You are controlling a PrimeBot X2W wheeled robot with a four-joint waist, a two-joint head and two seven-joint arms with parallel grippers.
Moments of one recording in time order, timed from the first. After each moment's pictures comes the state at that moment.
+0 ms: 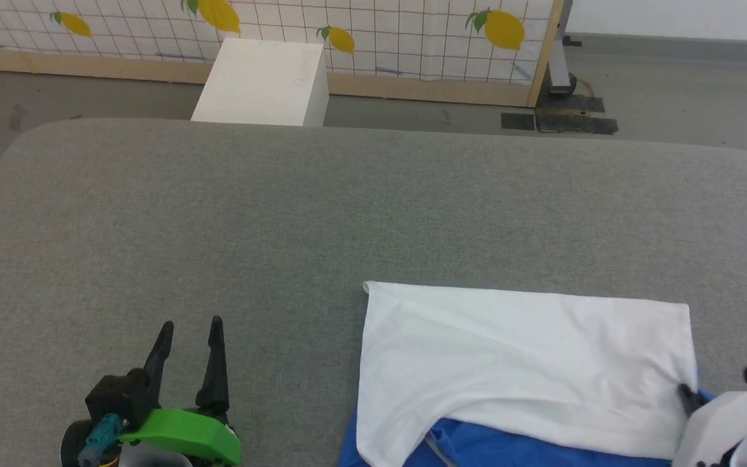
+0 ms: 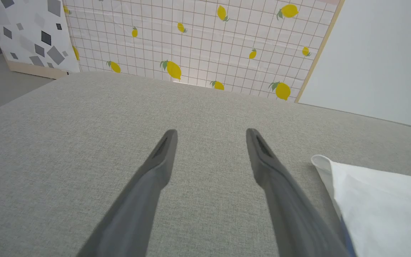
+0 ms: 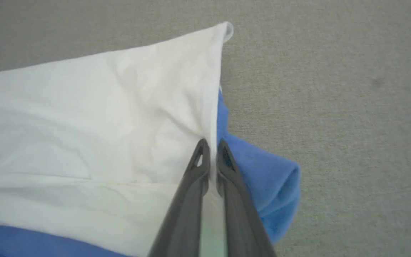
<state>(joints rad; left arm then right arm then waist) 0.01 0.10 -0.01 0.17 -0.25 -0.09 -0.26 0.08 -0.05 -0.30 0.02 0.17 0.13 0.54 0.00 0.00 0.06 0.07</state>
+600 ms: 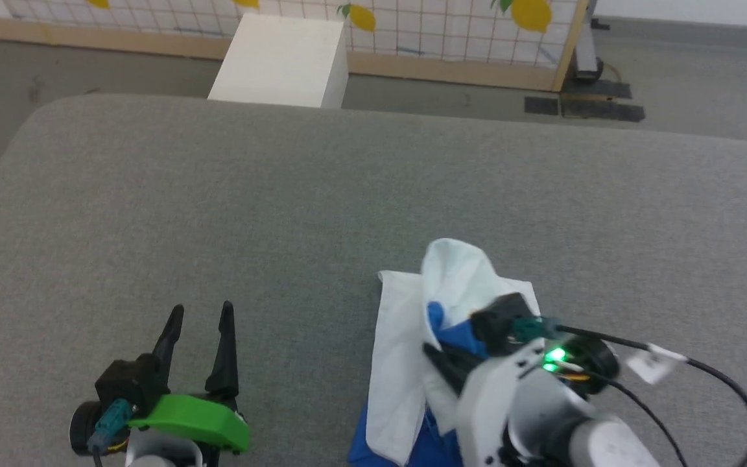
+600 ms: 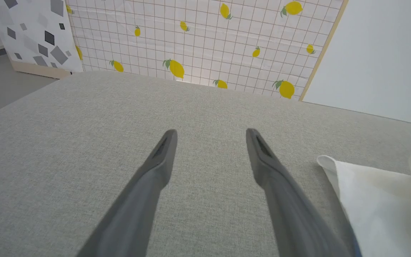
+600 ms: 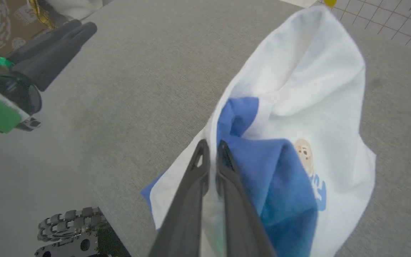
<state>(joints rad) -0.02 0.08 -0.02 0.17 -0.23 -0.10 -0.26 -0.08 -0.05 0.39 -0.15 0.21 0.13 0.65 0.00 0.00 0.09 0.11</state>
